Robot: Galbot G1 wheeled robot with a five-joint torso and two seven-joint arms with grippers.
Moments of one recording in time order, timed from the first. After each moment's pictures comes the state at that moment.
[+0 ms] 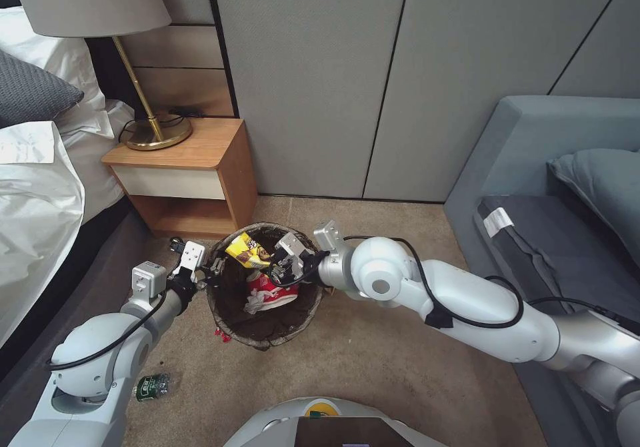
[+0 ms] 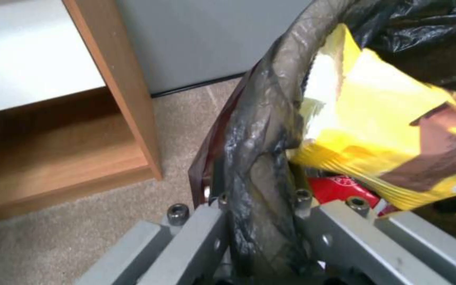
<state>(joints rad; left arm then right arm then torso) 1.51 -1.20 -0.77 -2.35 -0.26 0.74 0.34 -0.34 0.93 -0.62 2.05 1.33 -0.74 0.31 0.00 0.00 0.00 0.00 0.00</state>
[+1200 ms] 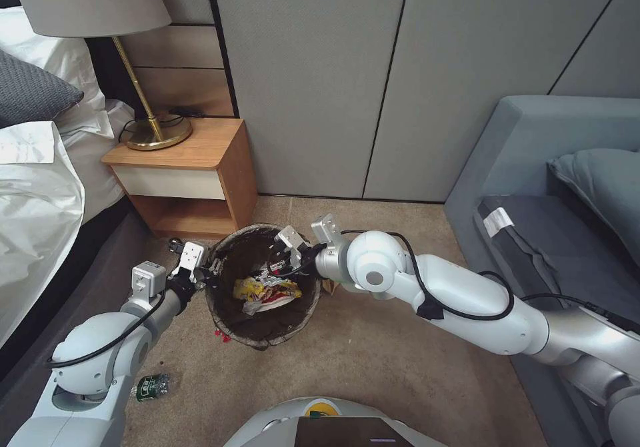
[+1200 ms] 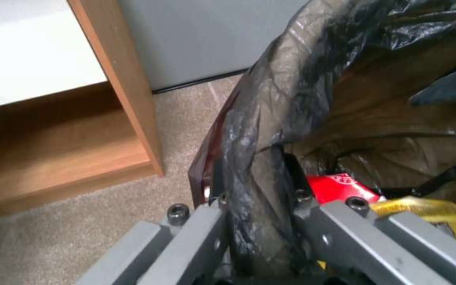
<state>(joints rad) 1.51 -1.20 -0.78 -2.34 -0.27 0.74 0.34 -0.34 0.94 -0.58 2.05 1.33 -0.74 0.31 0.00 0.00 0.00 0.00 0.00</state>
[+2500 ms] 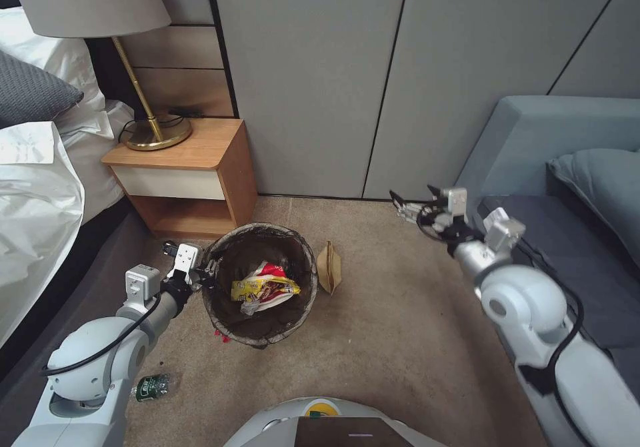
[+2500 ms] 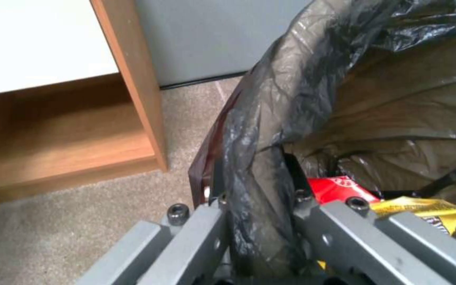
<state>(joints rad) 1.53 -1.26 -0.80 -2.34 -0.26 0.74 0.34 -1.33 1.06 0.62 2.21 0.64 -0.36 0.02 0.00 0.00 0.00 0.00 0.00</state>
